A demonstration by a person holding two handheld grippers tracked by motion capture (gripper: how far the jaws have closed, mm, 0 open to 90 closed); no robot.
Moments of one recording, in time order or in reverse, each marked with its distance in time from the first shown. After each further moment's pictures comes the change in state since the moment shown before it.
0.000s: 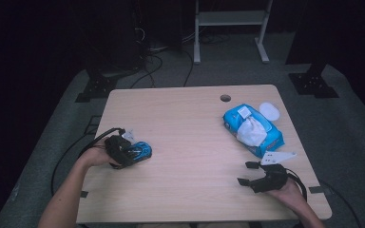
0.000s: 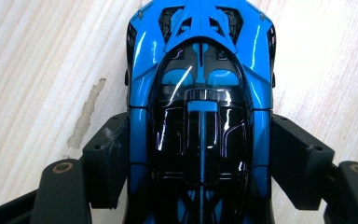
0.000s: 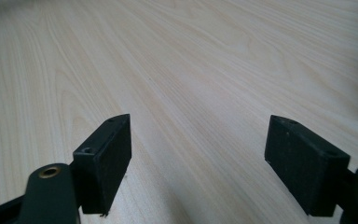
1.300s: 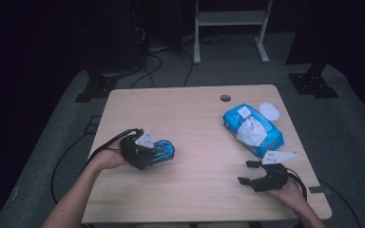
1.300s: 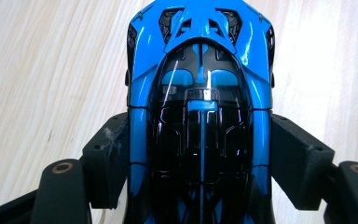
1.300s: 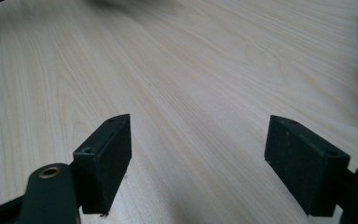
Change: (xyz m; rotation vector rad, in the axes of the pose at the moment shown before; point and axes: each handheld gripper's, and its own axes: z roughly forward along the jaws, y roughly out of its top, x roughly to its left) left arm -0.064 0.066 -0.034 -0.178 0.023 0.225; right arm 0.000 0.001 -0.002 -0.018 -0.001 -0.002
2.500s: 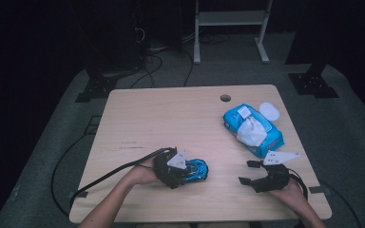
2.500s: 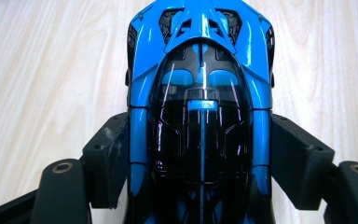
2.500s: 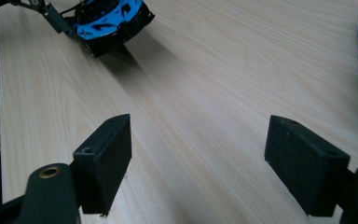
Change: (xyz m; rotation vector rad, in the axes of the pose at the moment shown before) left arm -0.062 0.052 0.065 -0.139 -0.127 0.106; right arm 0.002 0.000 -0.004 -0.016 -0.005 -0.010
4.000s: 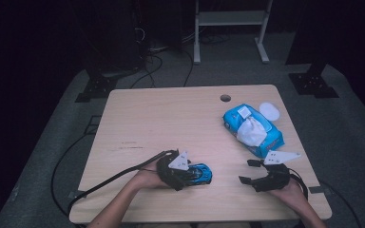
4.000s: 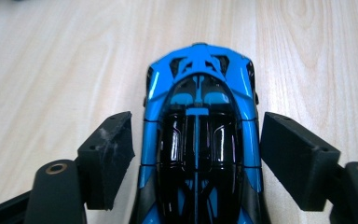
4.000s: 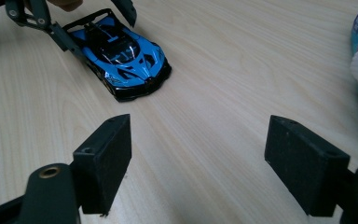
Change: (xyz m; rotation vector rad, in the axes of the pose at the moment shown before) left arm -0.004 -0.005 0.011 -0.092 0.035 -0.047; right arm 0.000 0.002 -0.002 -0.010 -0.016 -0.009
